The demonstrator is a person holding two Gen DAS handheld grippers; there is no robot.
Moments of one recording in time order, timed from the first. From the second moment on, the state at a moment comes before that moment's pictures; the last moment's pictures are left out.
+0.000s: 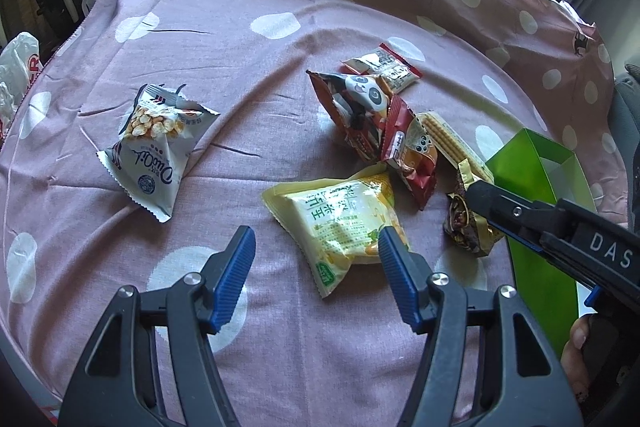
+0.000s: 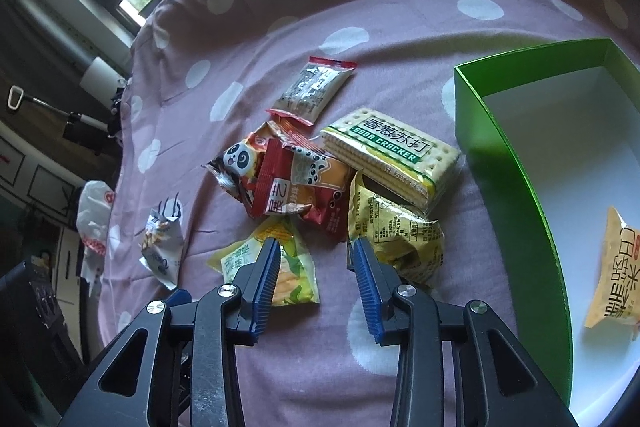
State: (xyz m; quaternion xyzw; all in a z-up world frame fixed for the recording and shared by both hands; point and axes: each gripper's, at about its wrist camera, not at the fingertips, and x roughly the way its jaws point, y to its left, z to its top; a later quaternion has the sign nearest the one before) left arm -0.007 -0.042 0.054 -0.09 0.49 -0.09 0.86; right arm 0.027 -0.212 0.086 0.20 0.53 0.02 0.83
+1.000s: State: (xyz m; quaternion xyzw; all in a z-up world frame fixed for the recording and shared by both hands) left arm -0.001 -0.043 0.041 -0.10 0.52 -0.09 0.84; right arm 0.029 -0.198 0.092 0.22 0.51 0.08 0.83
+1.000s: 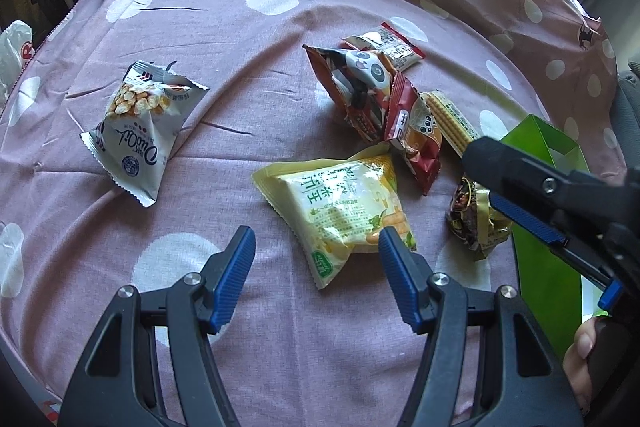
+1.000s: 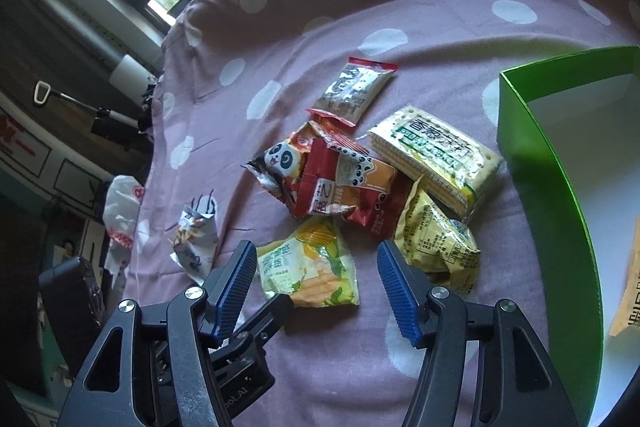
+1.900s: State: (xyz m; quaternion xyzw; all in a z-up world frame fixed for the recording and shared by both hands) left arm 0.018 -0.033 0.024 -0.13 0.55 -0.10 0.82; right arm 0.074 -0.149 0.035 0.13 0.61 0.08 0.78
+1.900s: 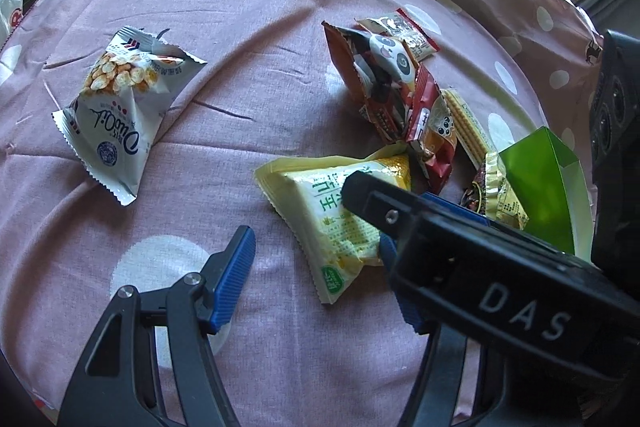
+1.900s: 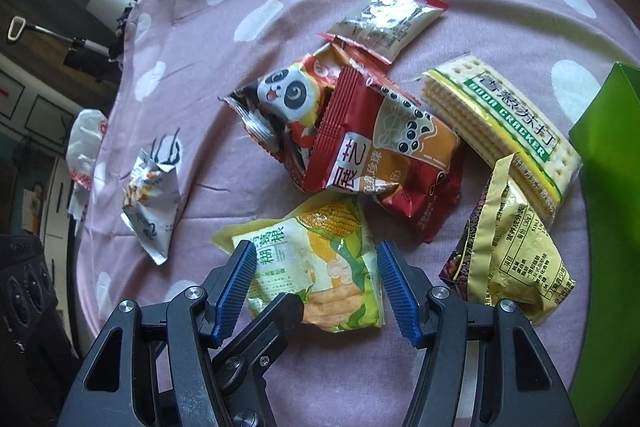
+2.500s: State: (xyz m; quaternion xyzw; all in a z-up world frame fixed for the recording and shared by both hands) left arm -0.005 -0.054 0.056 -0.11 0.47 -0.16 0.86; right arm 0.050 -0.166 0.055 0.21 0.58 0.14 0.78
